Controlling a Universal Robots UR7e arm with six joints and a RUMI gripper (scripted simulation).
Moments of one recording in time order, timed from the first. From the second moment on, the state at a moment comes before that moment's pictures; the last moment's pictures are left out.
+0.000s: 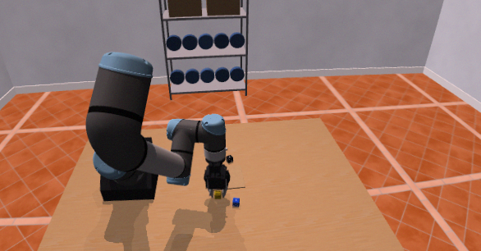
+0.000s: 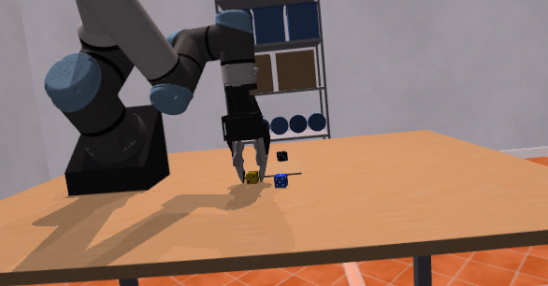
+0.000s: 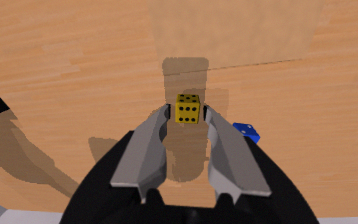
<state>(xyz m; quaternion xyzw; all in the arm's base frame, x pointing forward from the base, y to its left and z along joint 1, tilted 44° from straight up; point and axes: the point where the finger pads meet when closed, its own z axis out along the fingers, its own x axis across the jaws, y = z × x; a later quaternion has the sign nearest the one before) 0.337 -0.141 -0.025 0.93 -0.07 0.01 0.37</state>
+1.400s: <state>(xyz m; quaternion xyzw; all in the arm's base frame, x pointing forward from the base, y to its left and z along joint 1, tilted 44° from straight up) 0.337 -0.141 -0.025 0.93 -0.07 0.01 0.37</state>
